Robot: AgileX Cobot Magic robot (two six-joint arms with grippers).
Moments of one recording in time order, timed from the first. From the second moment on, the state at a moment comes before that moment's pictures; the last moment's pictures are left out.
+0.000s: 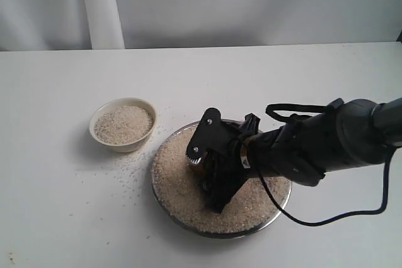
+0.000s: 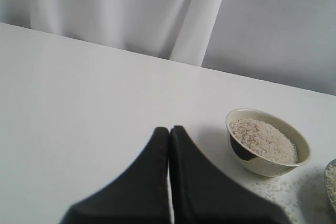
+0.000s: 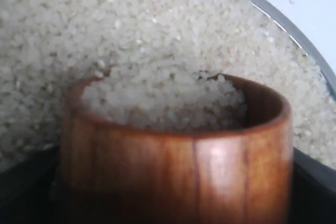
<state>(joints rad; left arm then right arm) 0.04 0.00 0.00 0.02 0.27 -0.25 0.65 1.94 -0.88 -0.35 -0.09 -0.18</state>
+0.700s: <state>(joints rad) 0.04 0.00 0.00 0.02 0.27 -0.25 0.64 1.76 -1.10 -0.28 -0.12 -0.15</state>
